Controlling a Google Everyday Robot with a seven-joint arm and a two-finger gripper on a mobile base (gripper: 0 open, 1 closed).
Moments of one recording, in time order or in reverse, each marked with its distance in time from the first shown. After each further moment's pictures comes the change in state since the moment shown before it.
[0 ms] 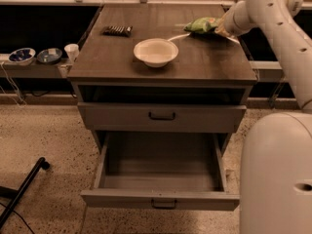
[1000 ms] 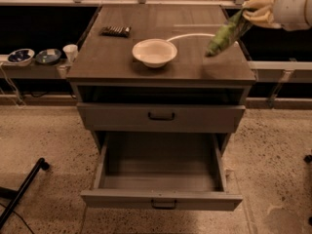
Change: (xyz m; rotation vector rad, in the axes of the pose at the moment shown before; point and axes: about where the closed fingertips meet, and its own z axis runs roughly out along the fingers) arm -0.038 0.023 -0.231 0.059 -0.368 -0.058
